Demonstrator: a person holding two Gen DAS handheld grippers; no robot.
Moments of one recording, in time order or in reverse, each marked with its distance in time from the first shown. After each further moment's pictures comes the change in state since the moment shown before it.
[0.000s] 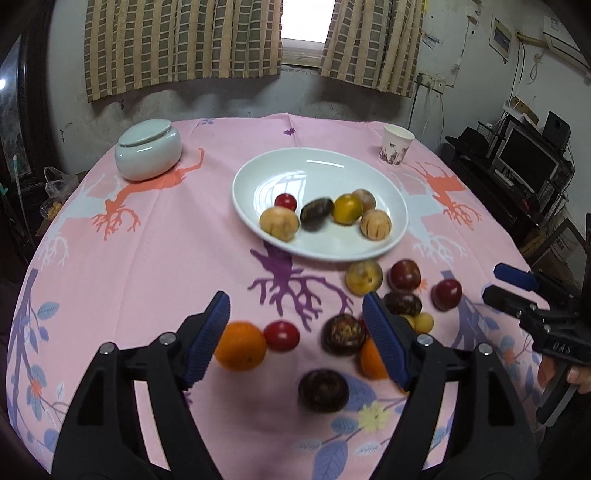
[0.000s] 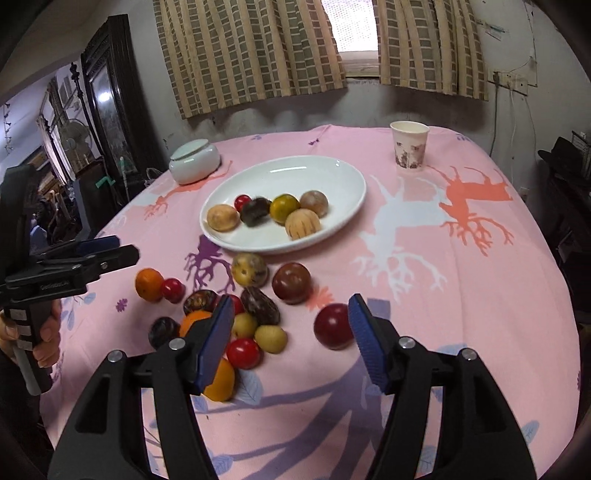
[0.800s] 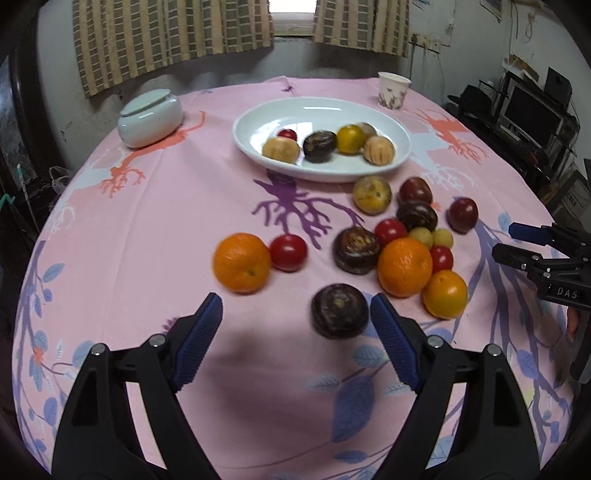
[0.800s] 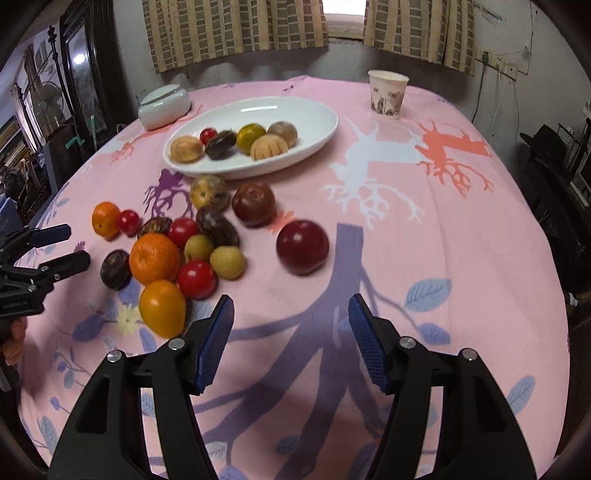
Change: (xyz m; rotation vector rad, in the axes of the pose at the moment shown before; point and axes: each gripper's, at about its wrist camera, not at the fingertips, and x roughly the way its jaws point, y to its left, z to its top) left arm 0.009 -0.010 -0.058 0.094 0.095 0.044; right arm 0.016 0.001 -0.045 -0.026 0.184 -0.111
